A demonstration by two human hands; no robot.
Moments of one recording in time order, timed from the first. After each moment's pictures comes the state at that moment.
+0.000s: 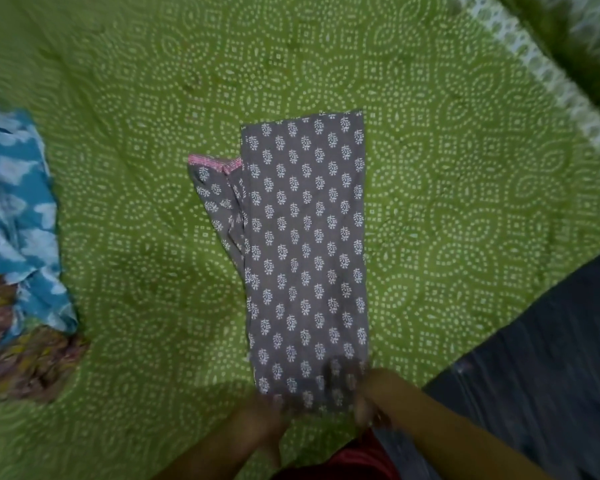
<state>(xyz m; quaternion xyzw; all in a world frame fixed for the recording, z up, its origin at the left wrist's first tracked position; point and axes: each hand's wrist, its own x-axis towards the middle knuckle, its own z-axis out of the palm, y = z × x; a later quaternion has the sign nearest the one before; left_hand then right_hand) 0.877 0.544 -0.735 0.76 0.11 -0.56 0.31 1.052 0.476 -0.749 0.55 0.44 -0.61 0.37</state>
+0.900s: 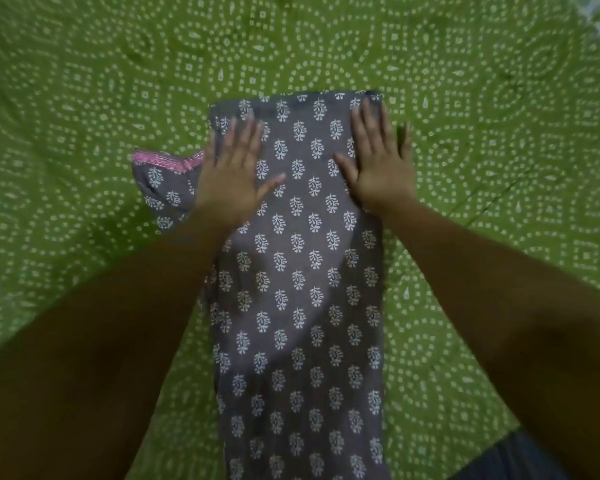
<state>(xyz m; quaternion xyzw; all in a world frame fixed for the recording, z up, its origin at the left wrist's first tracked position) 1.025 0.837 -0.876 0.91 0.39 -0.12 0.02 1.247 0.715 -0.889 0.84 0.54 -0.06 0.02</state>
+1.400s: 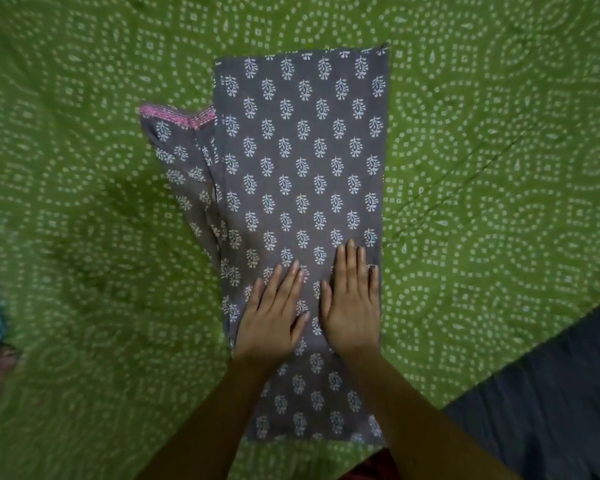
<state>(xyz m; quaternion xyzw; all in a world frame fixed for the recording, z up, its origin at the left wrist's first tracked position) 0.909 0.577 -0.884 0.94 0.30 -0.11 0.11 1.054 0.518 -0.880 0.88 0.44 -0.20 -0.03</state>
